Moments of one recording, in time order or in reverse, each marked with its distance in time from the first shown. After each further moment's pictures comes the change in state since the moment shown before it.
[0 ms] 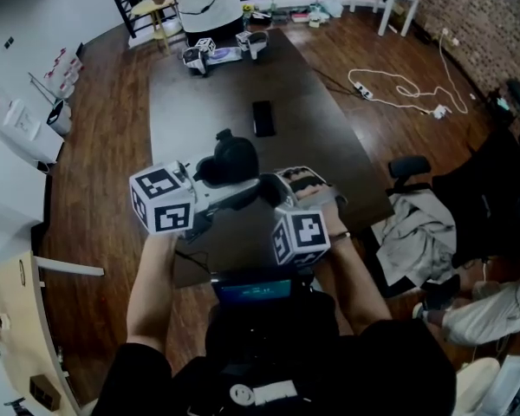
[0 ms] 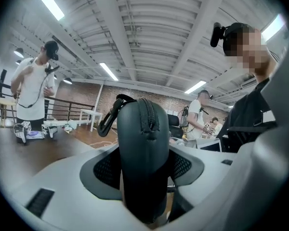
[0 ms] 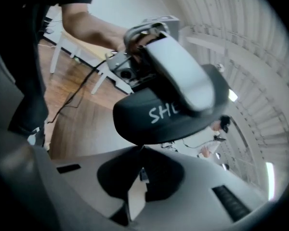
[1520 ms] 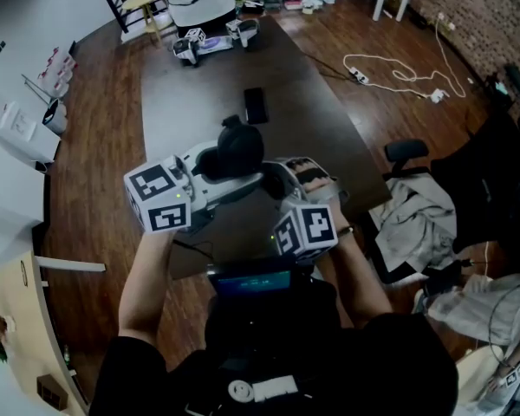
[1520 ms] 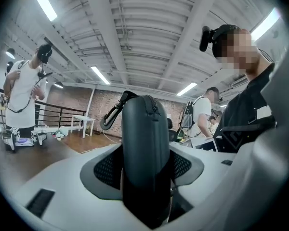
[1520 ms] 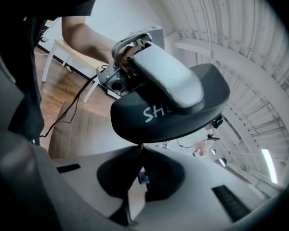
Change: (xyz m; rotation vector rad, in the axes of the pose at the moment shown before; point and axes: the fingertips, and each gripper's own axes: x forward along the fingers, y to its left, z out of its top) left arm 0.017 -0.034 0.011 0.058 -0.044 -0.091; right arm -0.028 -0.006 -0.002 0.097 -0.073 -0.067
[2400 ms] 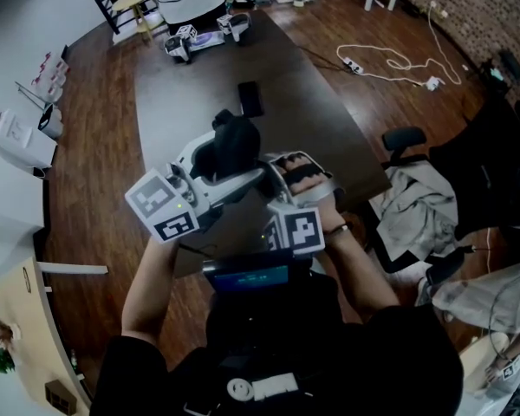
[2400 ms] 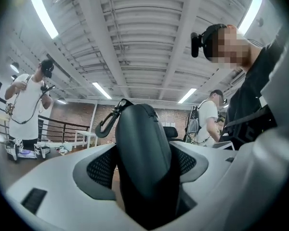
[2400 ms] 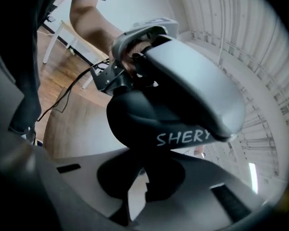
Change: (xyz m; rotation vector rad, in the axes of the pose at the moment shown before) left arm -0.001 -0.002 0.007 0.067 -0.148 0.056; right arm -0.002 0.001 0.007 -0.171 0.095 -0.070
